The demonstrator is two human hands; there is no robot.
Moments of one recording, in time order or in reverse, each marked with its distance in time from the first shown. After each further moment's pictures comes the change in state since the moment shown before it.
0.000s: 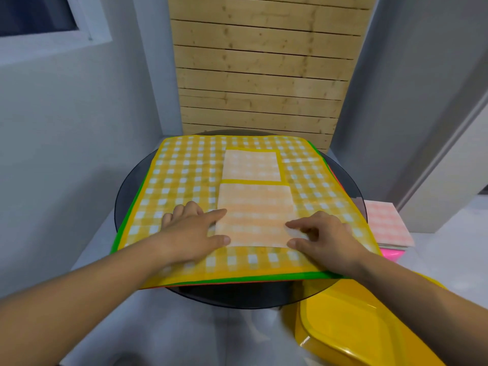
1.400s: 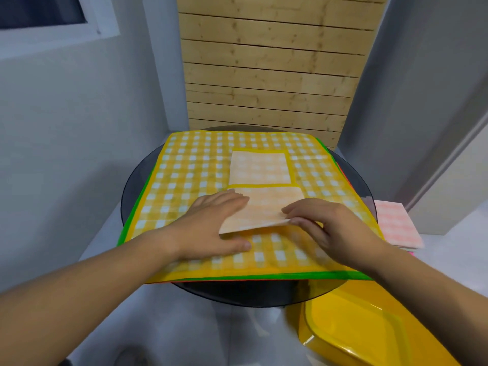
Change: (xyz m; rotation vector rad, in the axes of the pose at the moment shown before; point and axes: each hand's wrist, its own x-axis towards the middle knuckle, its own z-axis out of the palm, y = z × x) left_hand 0.004 -0.003 0.000 -0.119 0.113 0.451; right_hand 0.004 -0.018 -0.015 0.039 0.144 -0.610
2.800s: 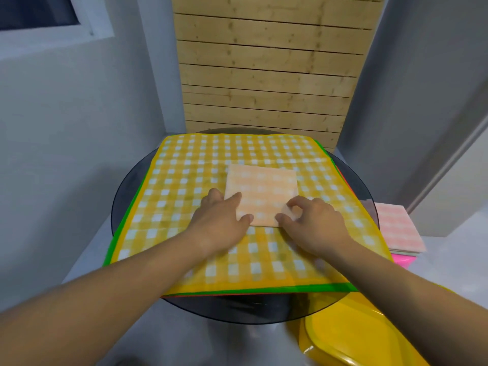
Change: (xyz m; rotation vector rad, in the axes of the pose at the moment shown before) left_hand 0.050 0.024 0.014 -0.063 0.052 -0.467; right_hand 0.040 0.014 0.037 -0.266 -0.064 0.749
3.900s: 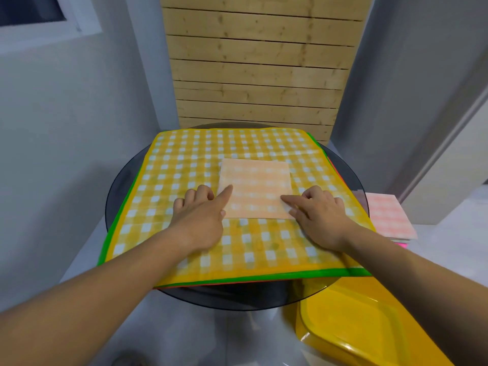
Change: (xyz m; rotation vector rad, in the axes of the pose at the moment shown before) left_hand -0.008 -0.020 0.000 0.213 0.070 0.073; right_hand 0.003 0.044 -0.005 -0.036 -0.119 -0.241
